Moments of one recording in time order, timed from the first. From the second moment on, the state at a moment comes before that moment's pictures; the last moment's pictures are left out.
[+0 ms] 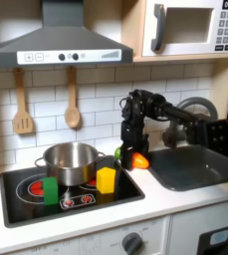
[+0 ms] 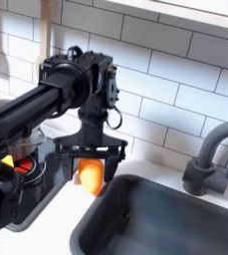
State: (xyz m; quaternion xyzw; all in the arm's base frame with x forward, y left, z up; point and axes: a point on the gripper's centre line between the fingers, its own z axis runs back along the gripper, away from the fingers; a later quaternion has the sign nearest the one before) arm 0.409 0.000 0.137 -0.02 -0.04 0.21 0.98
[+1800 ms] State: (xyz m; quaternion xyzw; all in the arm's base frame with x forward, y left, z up) arm 0.390 0.038 0.232 -0.04 -0.13 0.23 0.96
